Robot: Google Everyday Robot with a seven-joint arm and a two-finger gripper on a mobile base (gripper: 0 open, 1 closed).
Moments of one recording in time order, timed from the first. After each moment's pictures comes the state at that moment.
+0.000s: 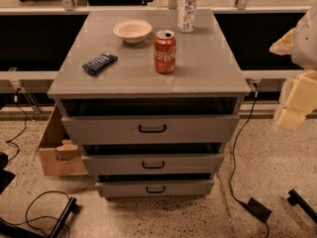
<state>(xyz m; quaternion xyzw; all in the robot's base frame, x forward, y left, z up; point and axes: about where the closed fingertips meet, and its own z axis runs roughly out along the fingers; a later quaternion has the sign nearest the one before) 0.438 -0.217 0.976 -0.60 0.78 -0.03 0.16</state>
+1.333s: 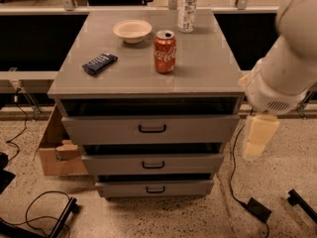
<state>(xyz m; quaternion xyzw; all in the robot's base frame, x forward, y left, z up) 0.462 -0.200 0.880 -0.65 0.75 -0.07 0.12</state>
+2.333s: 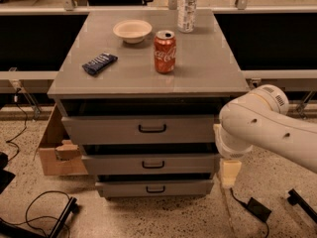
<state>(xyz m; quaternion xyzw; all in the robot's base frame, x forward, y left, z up) 0.500 -0.198 0.675 -0.70 0.70 -0.11 0.09</state>
